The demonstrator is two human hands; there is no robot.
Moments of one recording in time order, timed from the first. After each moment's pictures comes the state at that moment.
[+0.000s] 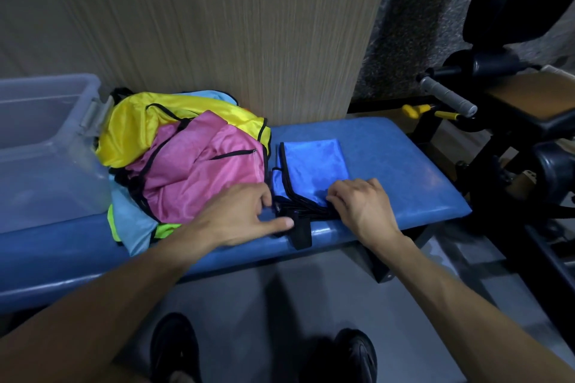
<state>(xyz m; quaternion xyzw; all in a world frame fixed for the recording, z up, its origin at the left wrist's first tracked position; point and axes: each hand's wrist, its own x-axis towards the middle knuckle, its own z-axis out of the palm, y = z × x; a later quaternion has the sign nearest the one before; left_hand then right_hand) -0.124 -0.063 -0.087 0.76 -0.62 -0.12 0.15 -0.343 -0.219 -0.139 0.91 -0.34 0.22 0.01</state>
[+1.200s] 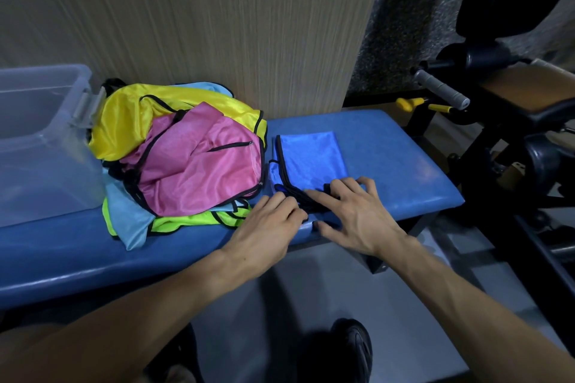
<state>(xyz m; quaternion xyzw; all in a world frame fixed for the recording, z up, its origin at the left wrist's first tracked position) -0.172 -0.064 -0.145 0.61 -0.77 0.14 0.15 -0.359 -0.190 -0.130 0.96 -0.24 0.14 0.04</state>
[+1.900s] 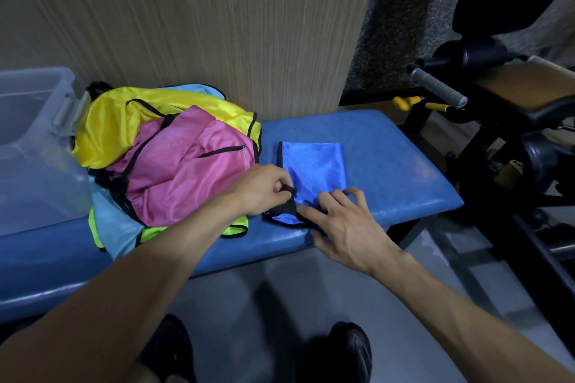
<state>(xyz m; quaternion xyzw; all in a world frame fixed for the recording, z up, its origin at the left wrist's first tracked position) -0.128 -0.137 -0.101 0.71 -0.66 -0.18 0.18 -0.353 -0.175 -0.137 0.96 -0.22 0.15 0.08</state>
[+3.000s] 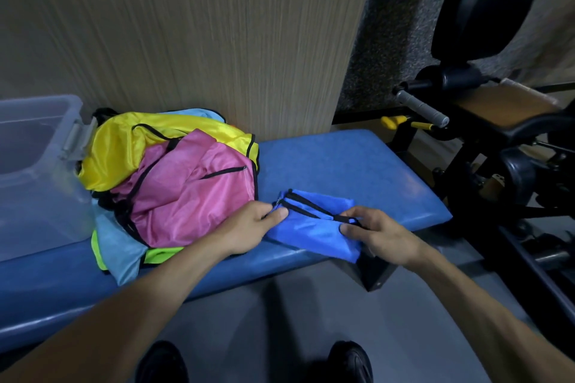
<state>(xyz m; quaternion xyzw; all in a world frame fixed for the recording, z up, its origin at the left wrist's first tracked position) -0.124 -0.098 -0.123 0.67 -0.57 -0.34 0.32 -0.392 -0.202 -0.104 0.76 -0.37 0.15 -0.51</state>
